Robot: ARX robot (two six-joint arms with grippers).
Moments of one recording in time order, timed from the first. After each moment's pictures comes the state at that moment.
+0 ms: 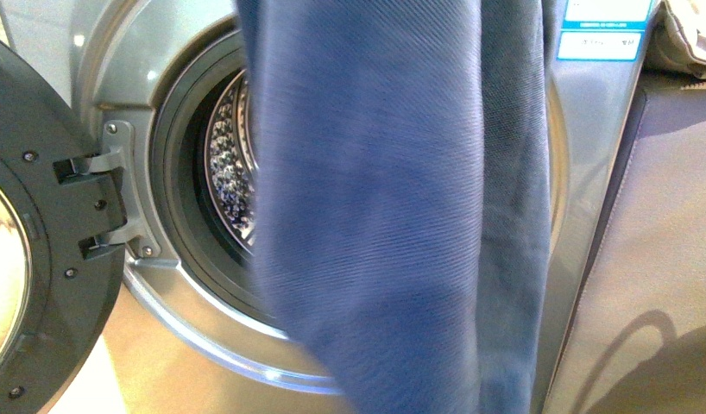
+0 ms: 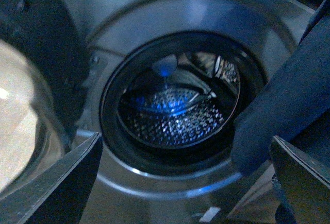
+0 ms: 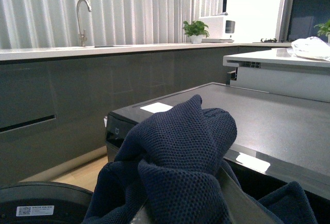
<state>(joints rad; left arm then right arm) 0.29 0.51 0.32 0.35 0.50 -0.37 0.54 1.49 2.08 -0.33 -0.13 0.00</state>
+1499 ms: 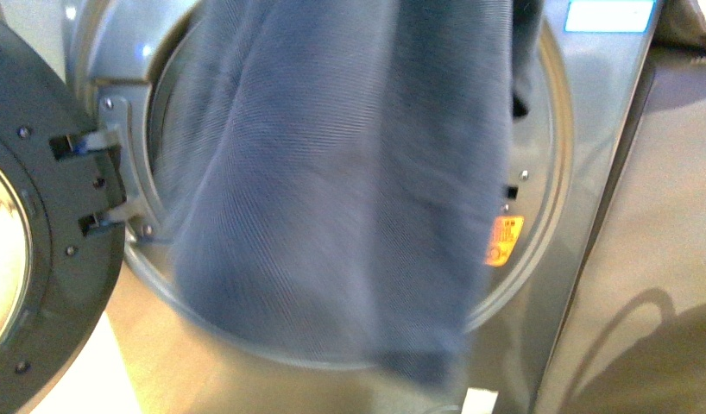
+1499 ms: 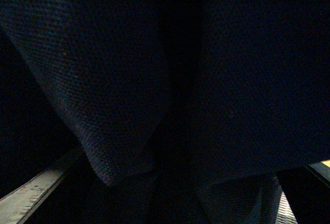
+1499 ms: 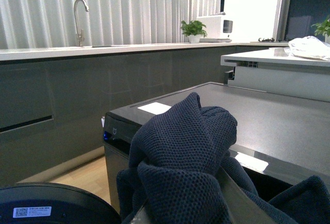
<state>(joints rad) -0.46 1.38 1.19 0.63 0.44 -0.08 0.54 1.49 2.08 -0.33 -0.13 0.00</state>
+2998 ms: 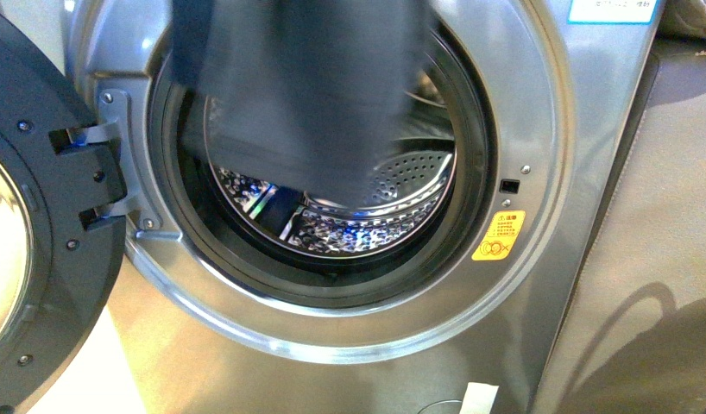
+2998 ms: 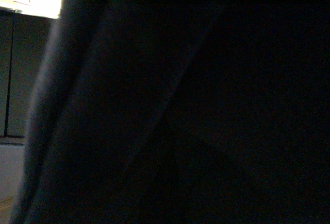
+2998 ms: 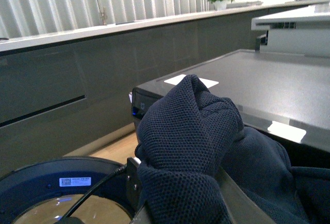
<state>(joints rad) -0.43 1.55 1.34 0.58 -0.27 -0.03 0.53 1.53 2.17 -0.50 -0.24 0.11</state>
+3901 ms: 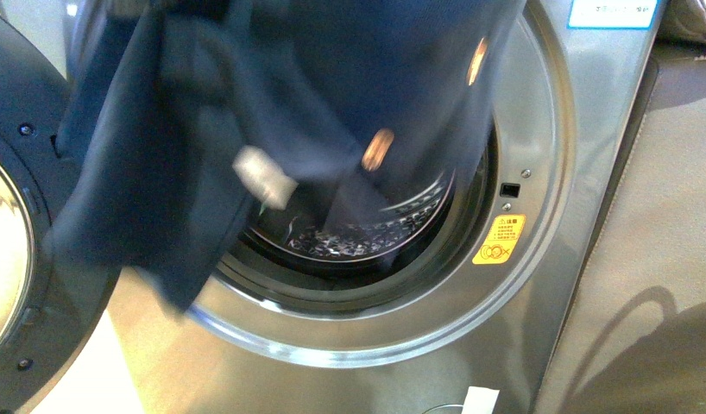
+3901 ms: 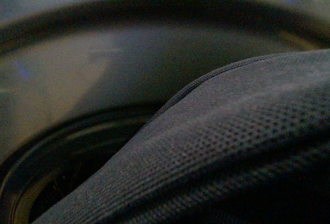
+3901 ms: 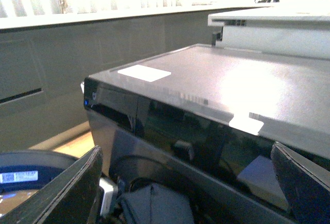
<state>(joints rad) -0.36 1.58 1.09 0.63 -0.23 -0.11 0.40 1.48 2.08 -0.48 -0.23 0.03</state>
